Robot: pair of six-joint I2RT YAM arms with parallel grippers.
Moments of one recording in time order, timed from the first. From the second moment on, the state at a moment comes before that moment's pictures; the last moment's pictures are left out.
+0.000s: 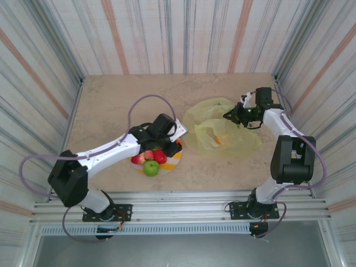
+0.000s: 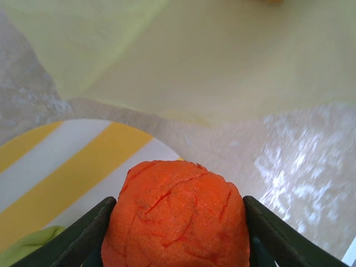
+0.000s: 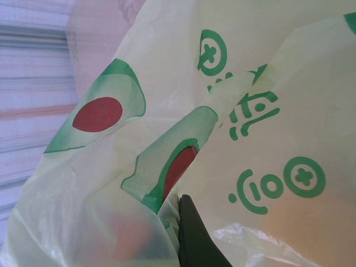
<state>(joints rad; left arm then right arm) -0.80 1.47 1.06 -0.51 0.09 0.09 -0.05 1.63 1.15 -0.56 -0.80 0.51</state>
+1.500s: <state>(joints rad) -0.87 1.97 1.31 0.03 0.00 -0.39 0.09 1.56 0.89 -0.02 -0.87 1.05</state>
